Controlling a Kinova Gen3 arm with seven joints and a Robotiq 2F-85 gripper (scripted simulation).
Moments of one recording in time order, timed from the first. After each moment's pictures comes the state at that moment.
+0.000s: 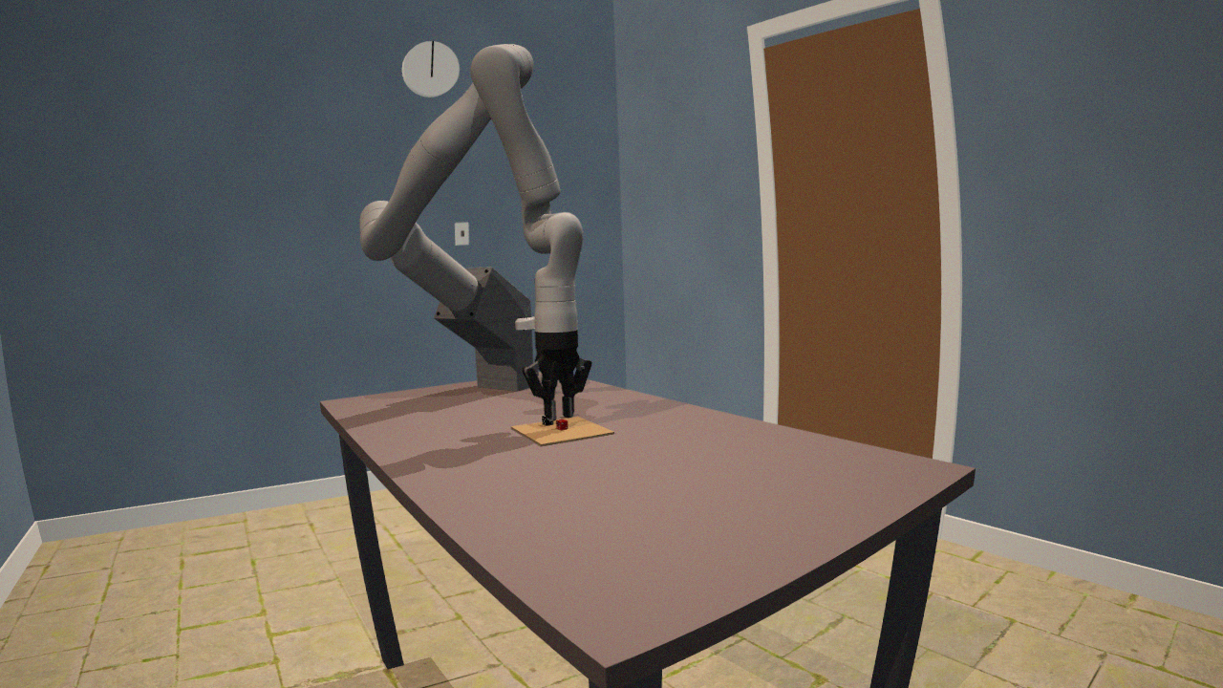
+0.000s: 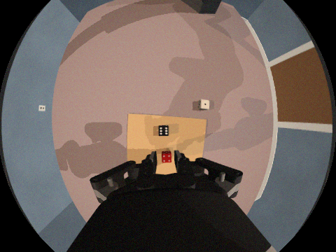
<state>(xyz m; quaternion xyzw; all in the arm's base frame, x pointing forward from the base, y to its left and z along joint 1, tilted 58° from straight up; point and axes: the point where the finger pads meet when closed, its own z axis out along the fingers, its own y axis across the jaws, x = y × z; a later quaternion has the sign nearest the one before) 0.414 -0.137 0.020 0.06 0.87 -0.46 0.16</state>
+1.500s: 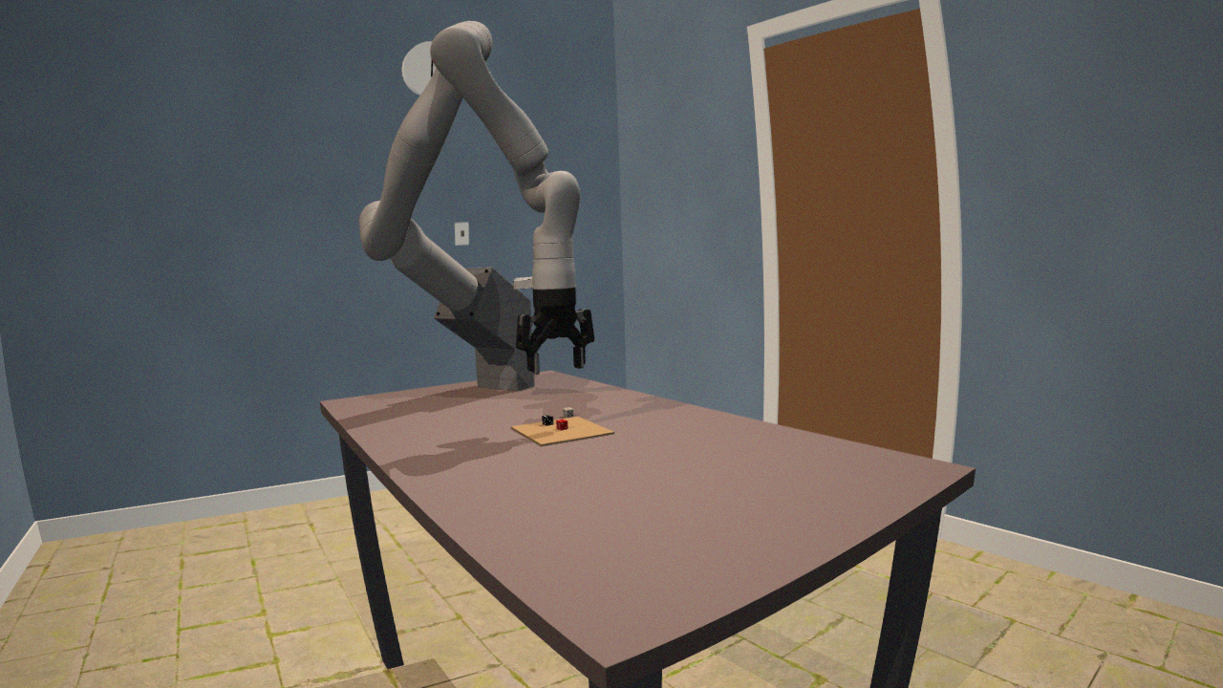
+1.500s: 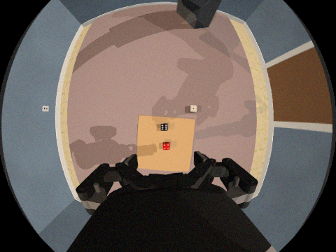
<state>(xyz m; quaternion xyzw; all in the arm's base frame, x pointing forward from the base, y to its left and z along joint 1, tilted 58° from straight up) 0.397 -0.076 0.059 0.06 0.87 -0.46 0.17</state>
